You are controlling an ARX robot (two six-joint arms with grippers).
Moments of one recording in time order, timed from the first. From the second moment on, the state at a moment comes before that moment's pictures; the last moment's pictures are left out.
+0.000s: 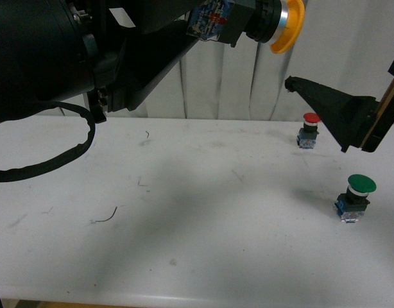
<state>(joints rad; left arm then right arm) -0.38 1.58 0.57 1.20 0.48 -0.96 0.13 1.79 0.70 1.29 -0.82 1.53</state>
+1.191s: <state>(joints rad) -0.38 1.61 0.57 1.22 0.50 -0.98 0.26 1.79 0.73 1.28 -0.76 1.45</state>
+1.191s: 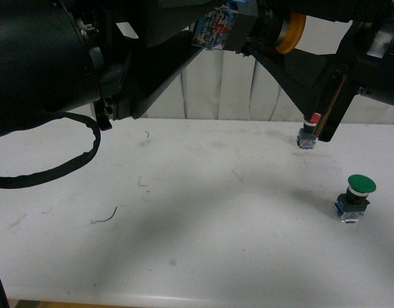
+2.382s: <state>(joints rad) -0.13 1.09 0.36 0.72 0.42 -0.52 0.21 1.79 0.75 1.28 -0.74 1.42</state>
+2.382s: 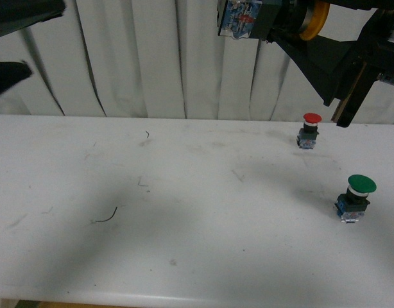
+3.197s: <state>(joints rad) 0.00 0.36 0.15 0.22 0.00 0.00 0.21 1.80 0.75 1.28 -0.73 1.36</state>
